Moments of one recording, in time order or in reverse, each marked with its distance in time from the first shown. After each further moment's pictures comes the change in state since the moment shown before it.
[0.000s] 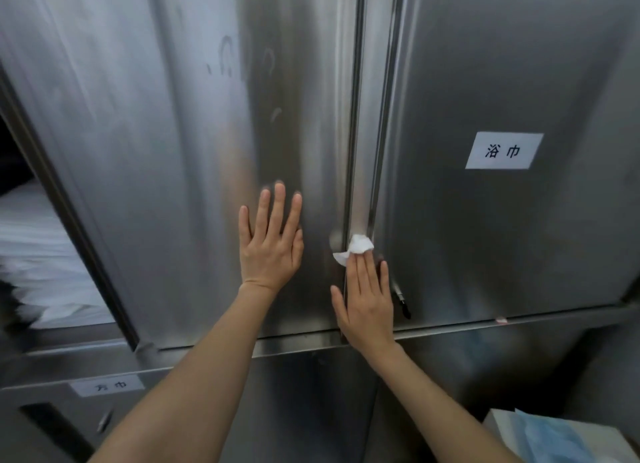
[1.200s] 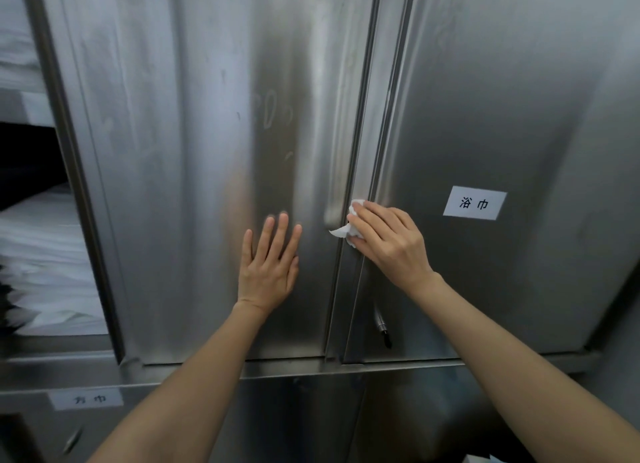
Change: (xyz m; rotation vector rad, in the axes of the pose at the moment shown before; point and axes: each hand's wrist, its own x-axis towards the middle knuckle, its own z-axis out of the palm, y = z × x) left_hand 0.002 -0.001 -0.003 0.020 -0.019 0.010; right_hand 0.159 0.061 -0.082 -0.087 0.366 -0.632
